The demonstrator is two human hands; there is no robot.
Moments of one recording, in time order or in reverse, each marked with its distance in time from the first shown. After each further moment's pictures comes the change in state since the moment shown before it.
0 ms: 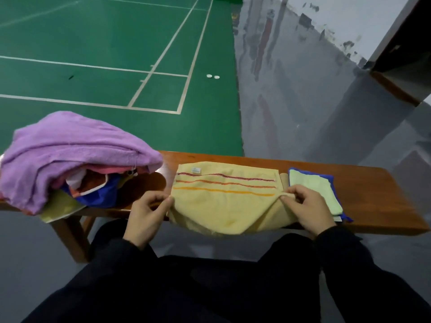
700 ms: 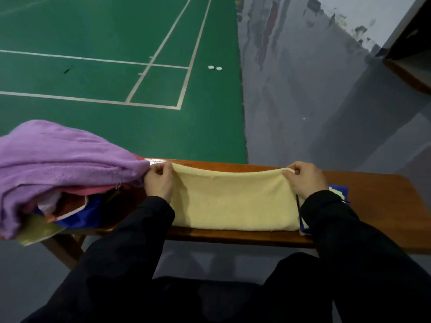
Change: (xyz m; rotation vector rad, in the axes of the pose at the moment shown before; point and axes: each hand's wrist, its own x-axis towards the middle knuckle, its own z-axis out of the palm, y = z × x) left_hand 0.142 0.015 0.077 -0.116 0.380 -0.332; right_hand 0.147 0.002 0.007 -0.370 0.070 0.124
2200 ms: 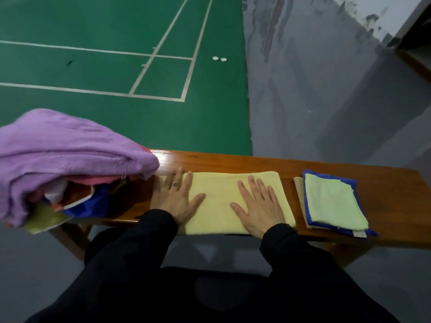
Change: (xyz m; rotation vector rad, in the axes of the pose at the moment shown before) left_hand -0.019 -0.063 -0.021 1.406 -0.511 0.540; right_hand -0.089 -0.027 0.122 -0.470 -0.249 -0.415
